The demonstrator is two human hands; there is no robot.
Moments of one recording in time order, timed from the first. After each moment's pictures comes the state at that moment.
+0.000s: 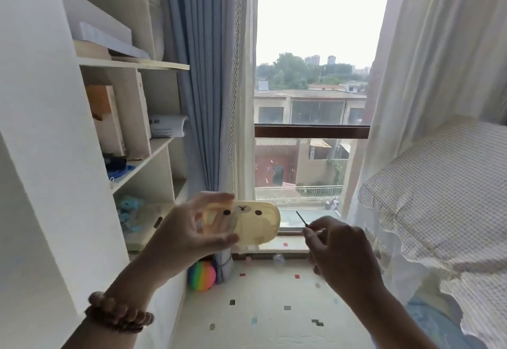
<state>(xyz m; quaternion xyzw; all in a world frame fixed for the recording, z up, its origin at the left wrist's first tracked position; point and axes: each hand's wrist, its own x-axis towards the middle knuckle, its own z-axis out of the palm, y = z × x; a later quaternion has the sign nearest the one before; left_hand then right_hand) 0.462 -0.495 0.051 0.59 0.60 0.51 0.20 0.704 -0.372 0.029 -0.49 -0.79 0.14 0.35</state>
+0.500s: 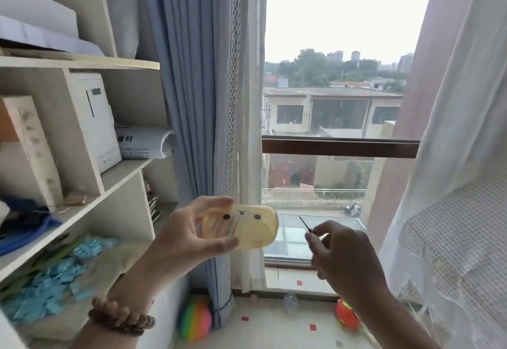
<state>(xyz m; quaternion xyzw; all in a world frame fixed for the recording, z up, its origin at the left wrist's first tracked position) 0.342 -0.180 0.055 0.55 0.63 0.51 0.20 0.580 -0.044 0.039 -0.48 -0.80 0.20 0.31</state>
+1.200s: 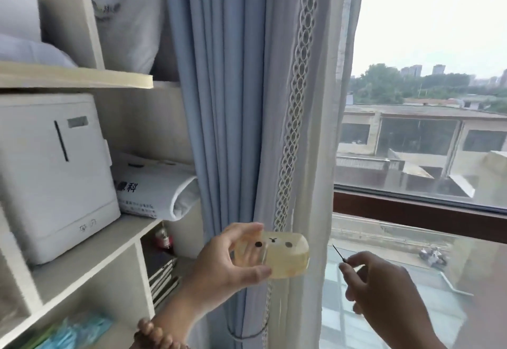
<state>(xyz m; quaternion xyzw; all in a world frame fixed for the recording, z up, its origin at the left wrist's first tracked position) 0.108 0.116 0.035 0.48 0.67 0.55 0.15 0.311 0.282 0.033 -0.43 -0.83 0.26 0.26</state>
